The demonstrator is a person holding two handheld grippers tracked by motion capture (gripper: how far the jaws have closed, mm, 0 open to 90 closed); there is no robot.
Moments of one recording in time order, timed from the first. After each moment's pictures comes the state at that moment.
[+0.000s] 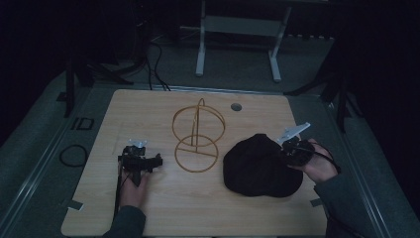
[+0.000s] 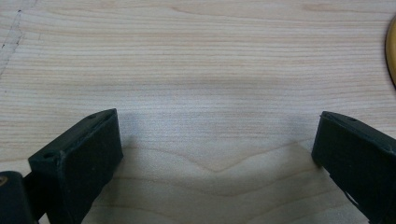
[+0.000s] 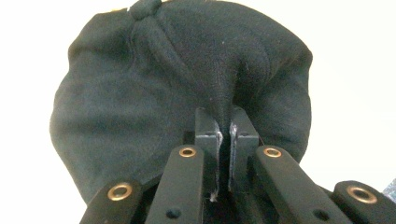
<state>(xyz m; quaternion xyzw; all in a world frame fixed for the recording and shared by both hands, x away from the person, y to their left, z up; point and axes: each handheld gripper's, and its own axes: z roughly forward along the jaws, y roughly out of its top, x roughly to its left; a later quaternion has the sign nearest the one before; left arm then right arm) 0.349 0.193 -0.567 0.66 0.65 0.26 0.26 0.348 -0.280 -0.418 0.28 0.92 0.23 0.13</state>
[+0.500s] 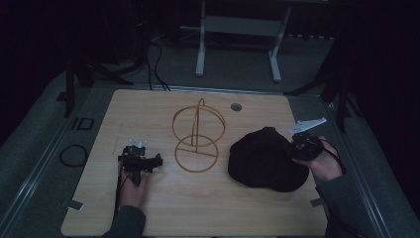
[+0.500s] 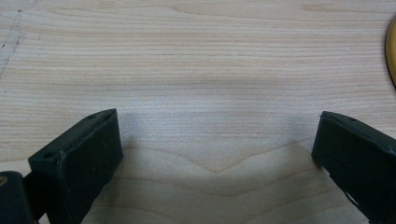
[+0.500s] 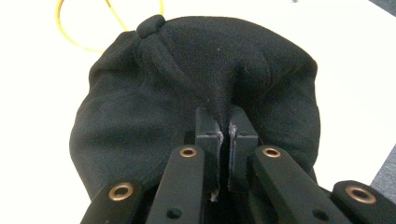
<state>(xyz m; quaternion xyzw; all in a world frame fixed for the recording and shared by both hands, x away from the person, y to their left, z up) 0.349 0.193 -0.567 0.66 0.65 0.26 0.26 0.352 -0.300 -0.405 0.35 0.88 0.29 0.15</state>
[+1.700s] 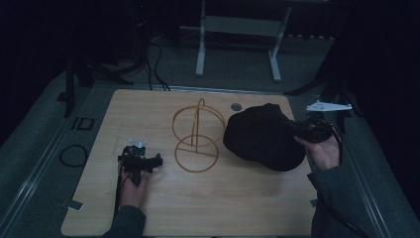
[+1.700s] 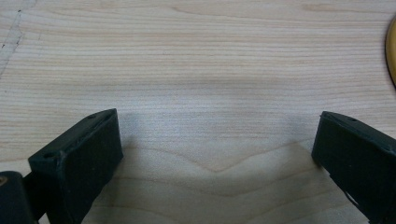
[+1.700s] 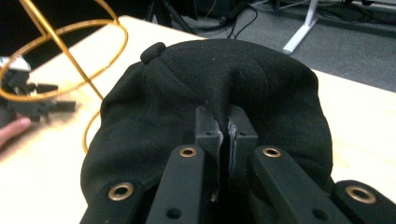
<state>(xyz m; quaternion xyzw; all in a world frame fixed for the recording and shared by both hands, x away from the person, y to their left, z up) 0.348 0.194 -0.567 0.67 0.65 0.25 0.26 0.369 -0.308 -0.364 0.41 0.77 0.45 0.16</state>
